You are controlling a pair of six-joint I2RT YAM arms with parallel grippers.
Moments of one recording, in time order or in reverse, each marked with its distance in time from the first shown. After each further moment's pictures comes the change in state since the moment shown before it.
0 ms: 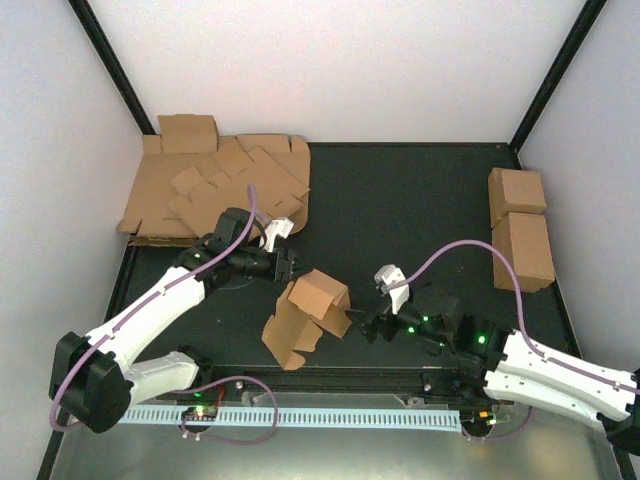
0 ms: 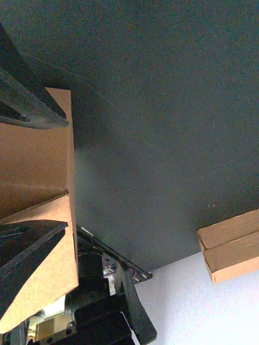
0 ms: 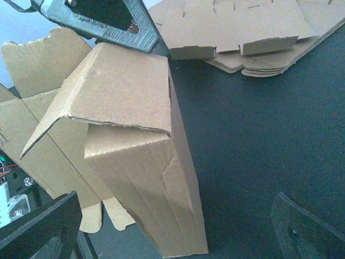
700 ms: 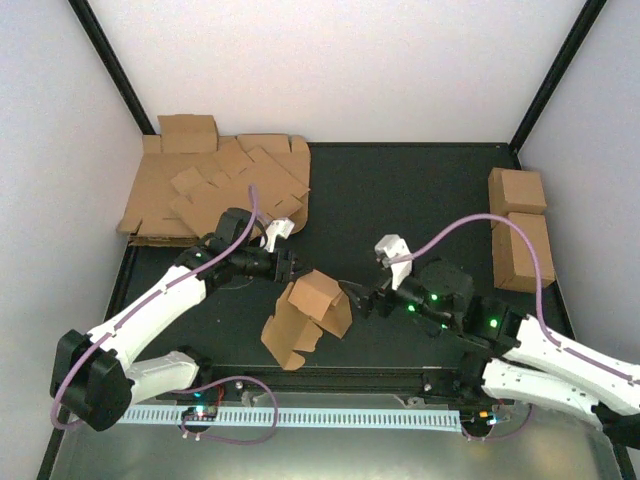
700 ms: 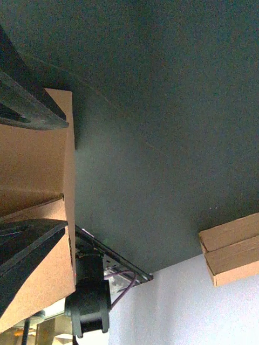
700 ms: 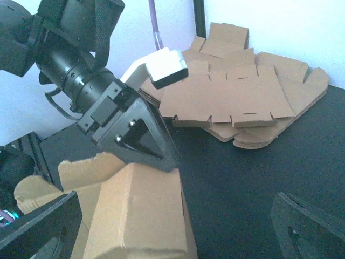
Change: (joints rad) left arm 0.000 0.011 0.000 -0.001 0.000 0.000; right arm 0.000 0.066 0.287 -0.085 0.065 -0.057
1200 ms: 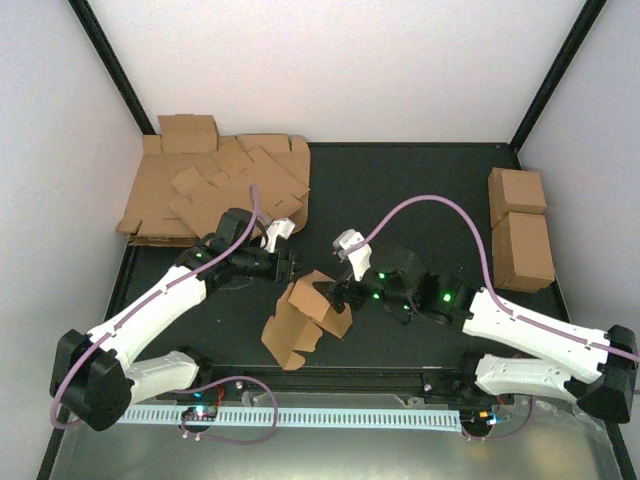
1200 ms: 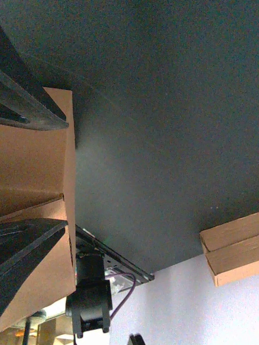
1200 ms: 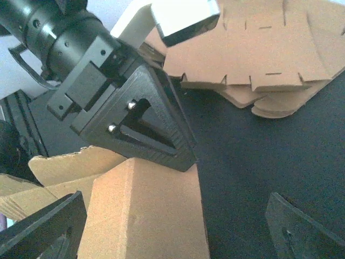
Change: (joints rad) left arm -0.006 0.000 0.000 0.000 -0.003 0.000; right arm 0.000 0.321 0.176 -0.062 -0.056 0.003
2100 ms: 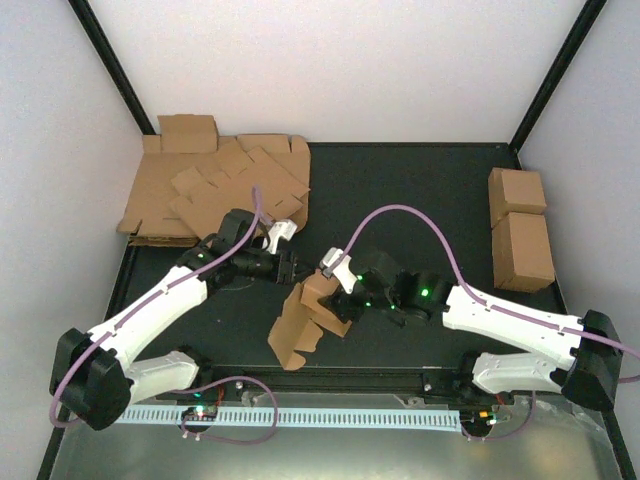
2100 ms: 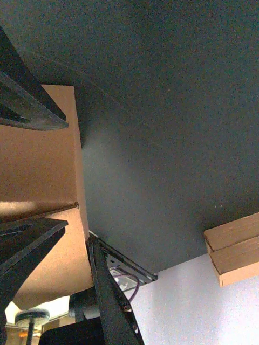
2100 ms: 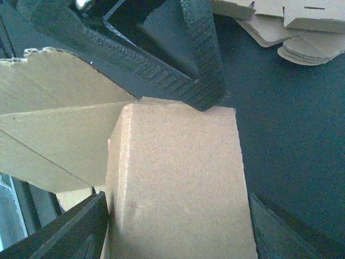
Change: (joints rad) left arm -0.014 0.001 0.000 0.000 -0.006 0.000; right arm 0.000 0.146 0.011 -0.118 -0.079 -0.122
